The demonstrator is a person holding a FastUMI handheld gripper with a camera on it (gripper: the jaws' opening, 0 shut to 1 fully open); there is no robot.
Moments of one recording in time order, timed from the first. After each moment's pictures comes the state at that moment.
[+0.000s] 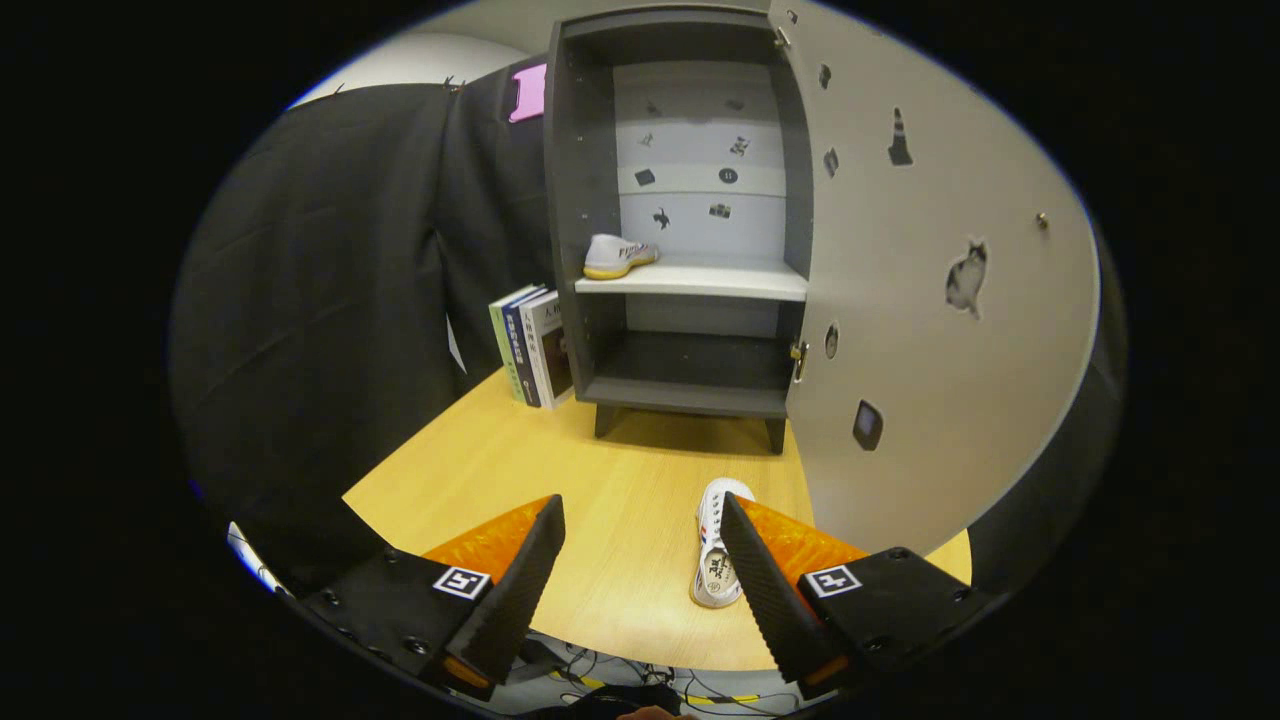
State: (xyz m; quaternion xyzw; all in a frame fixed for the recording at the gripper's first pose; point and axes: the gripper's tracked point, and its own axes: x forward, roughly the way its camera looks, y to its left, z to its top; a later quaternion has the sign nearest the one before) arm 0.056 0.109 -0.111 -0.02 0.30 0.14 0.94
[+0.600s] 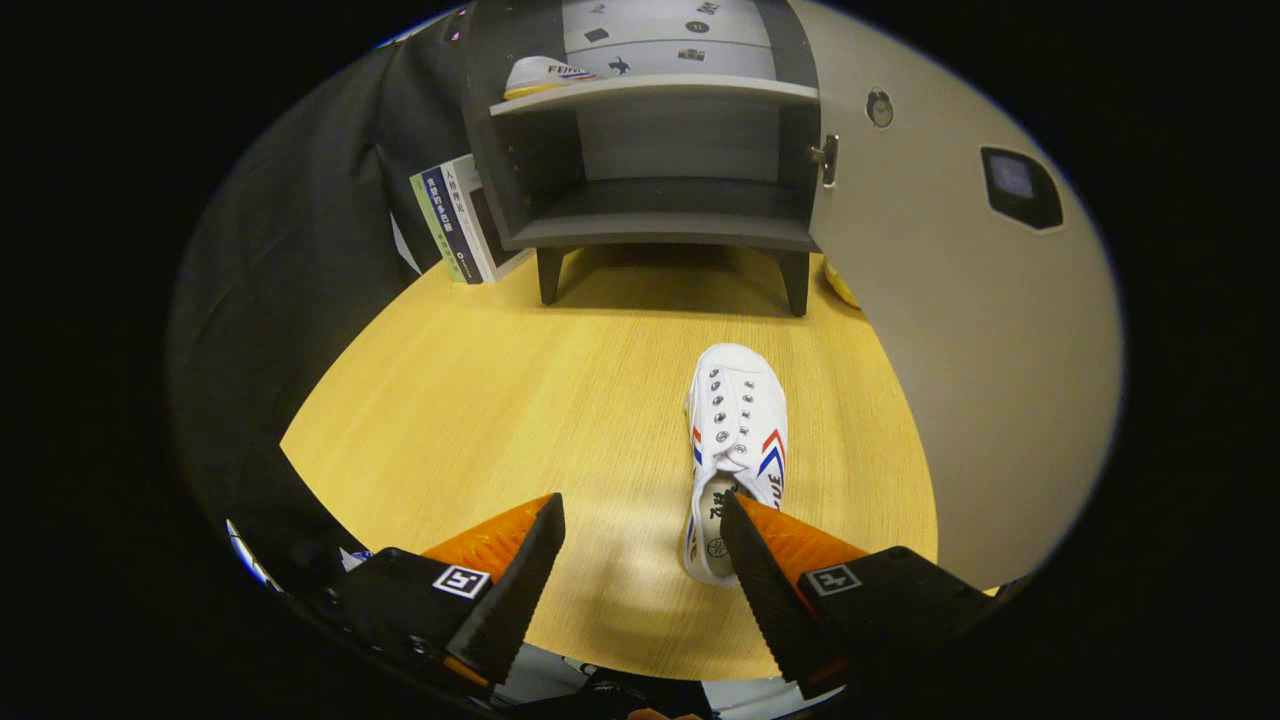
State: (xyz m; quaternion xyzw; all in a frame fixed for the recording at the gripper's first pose) arm 0.060 0.094 -0.233 -0.01 0.45 0.12 0.88
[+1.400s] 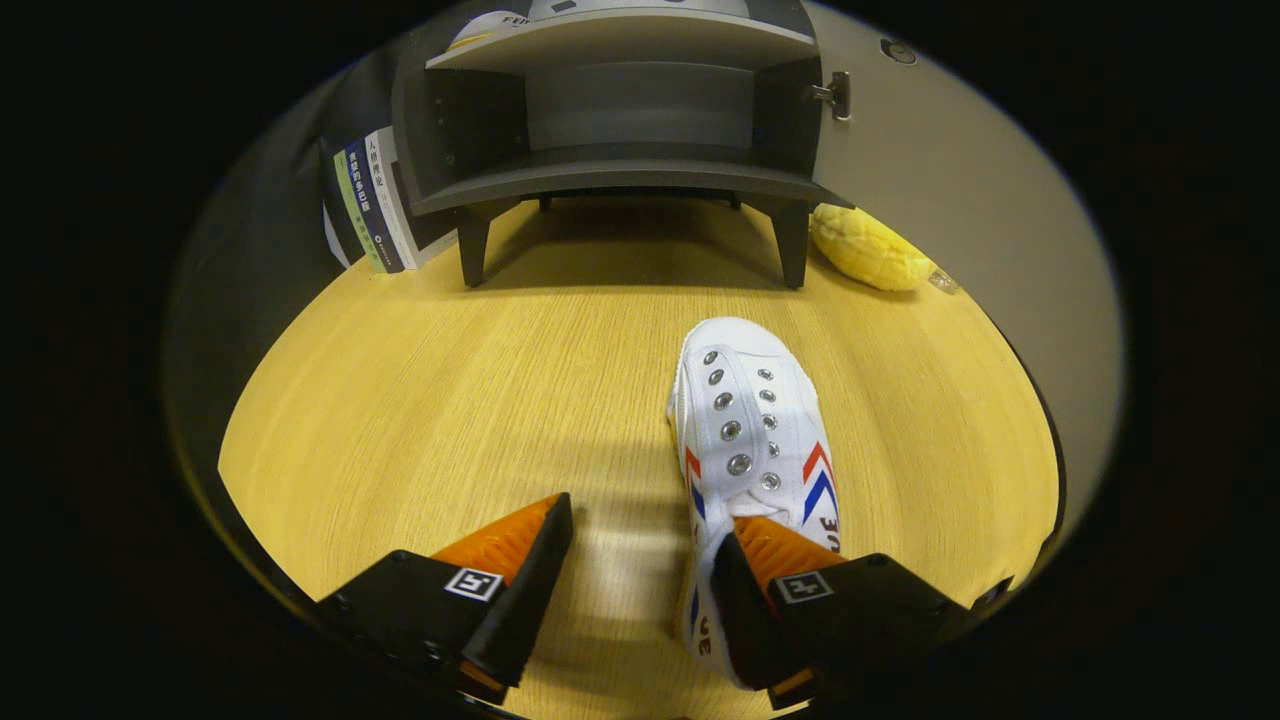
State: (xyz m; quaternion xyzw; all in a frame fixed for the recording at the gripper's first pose) arm 0.099 0.086 -0.282 -0.04 0.44 0.04 0.90
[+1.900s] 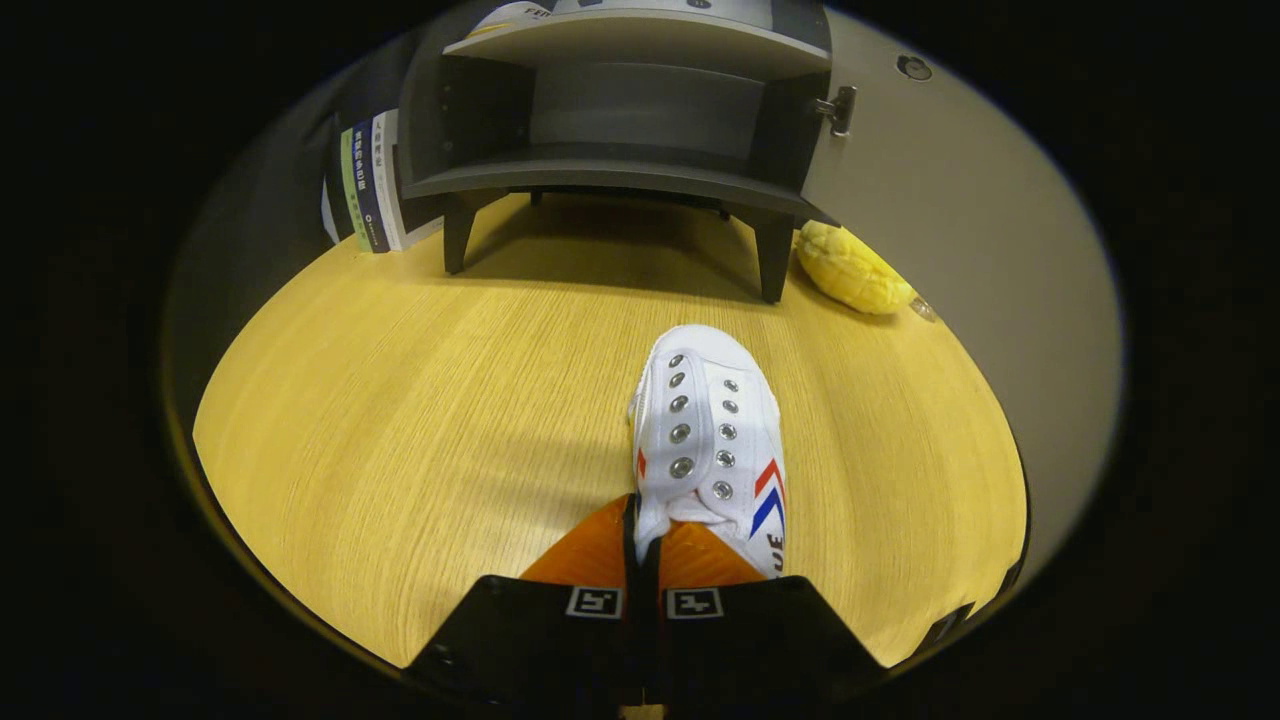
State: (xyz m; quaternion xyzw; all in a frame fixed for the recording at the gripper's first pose) arm 0.102 0.067 -0.275 -0.09 0.42 0.04 0.90
